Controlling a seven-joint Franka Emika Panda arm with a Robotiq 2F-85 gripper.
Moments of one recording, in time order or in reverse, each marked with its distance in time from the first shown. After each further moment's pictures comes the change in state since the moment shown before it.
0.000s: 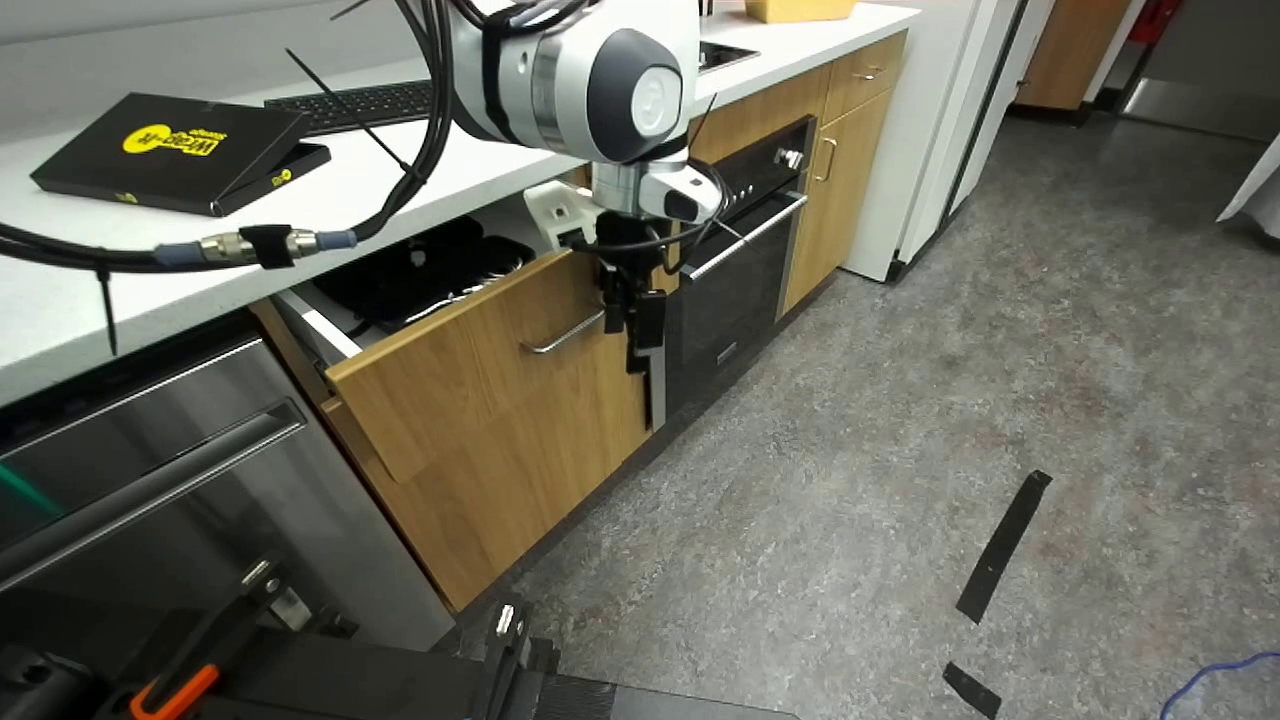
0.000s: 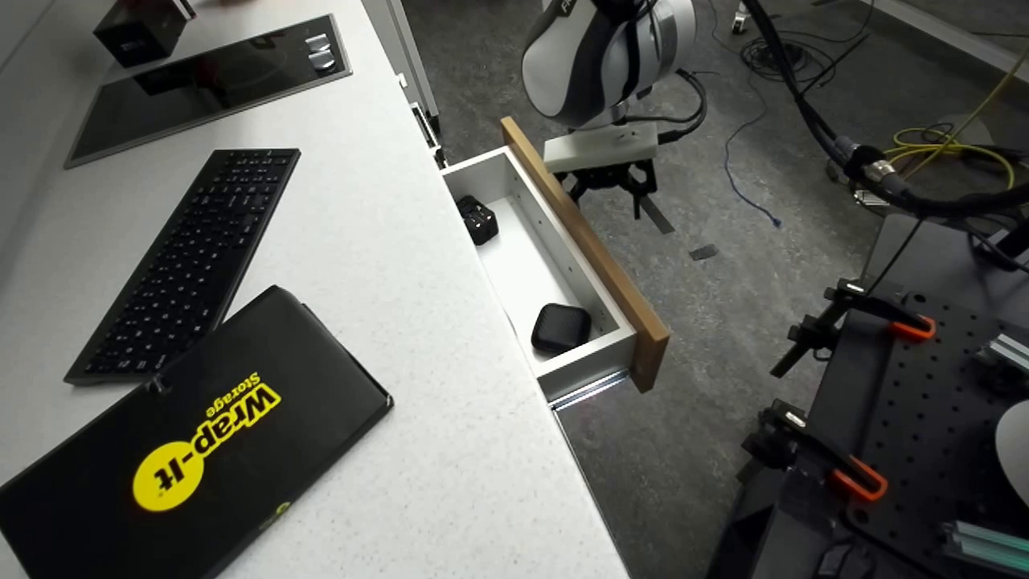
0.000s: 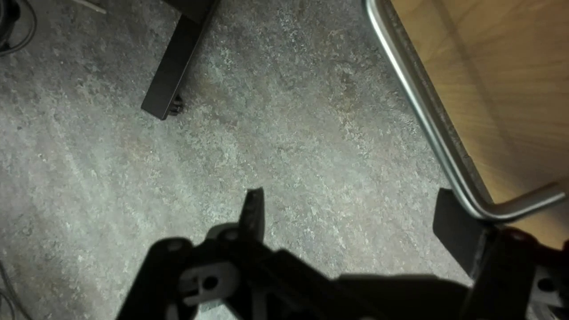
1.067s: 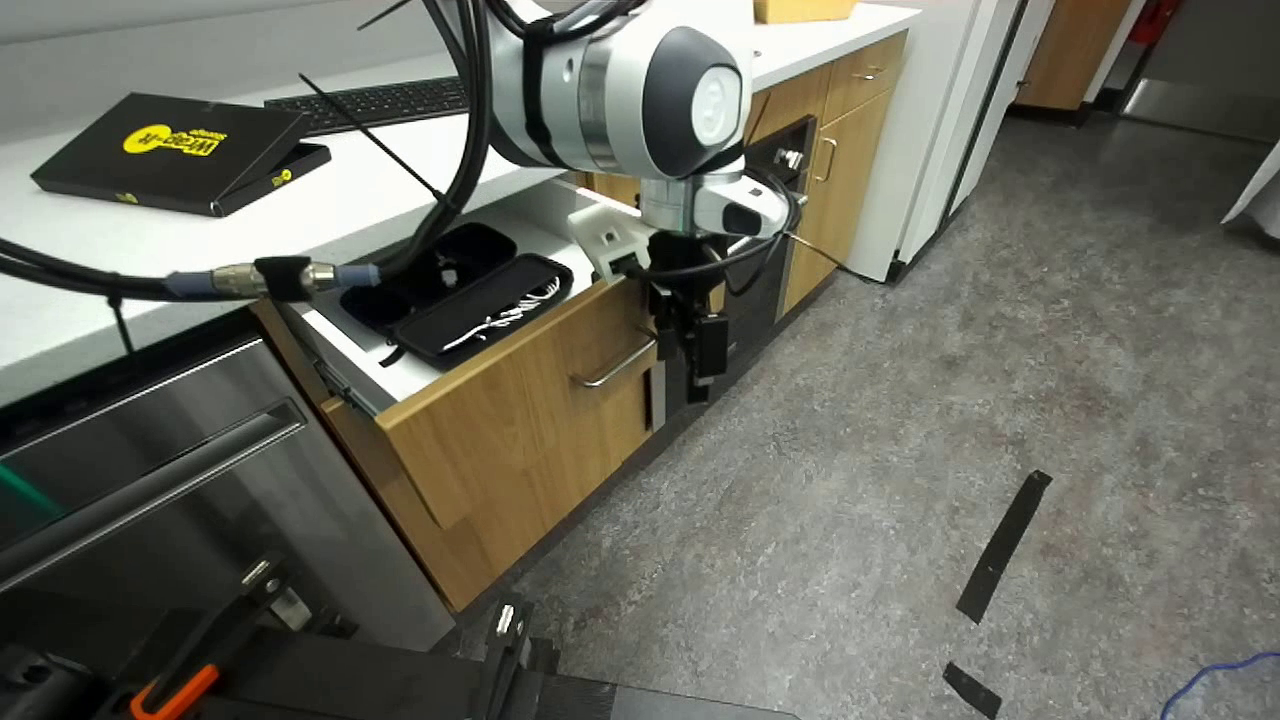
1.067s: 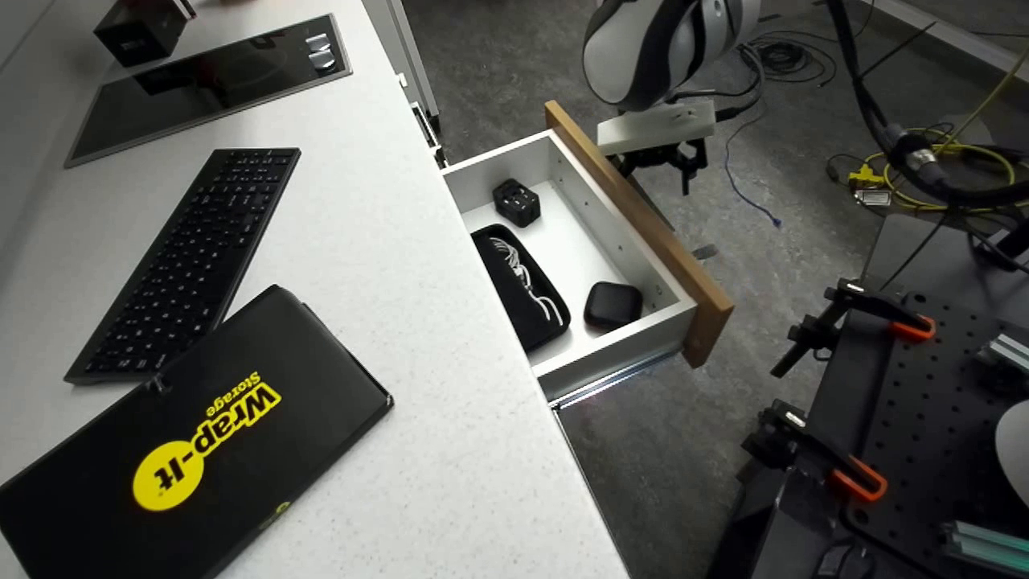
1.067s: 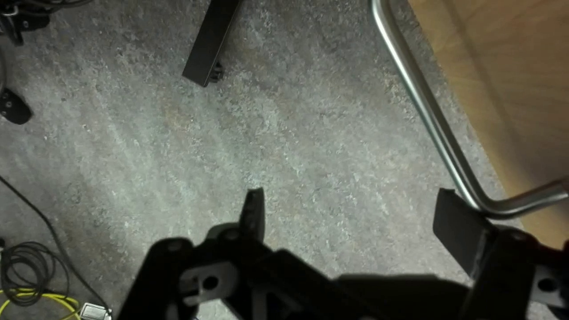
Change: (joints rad) arm -0.047 -0.071 -0.060 -0.117 -0.124 0.062 0.011
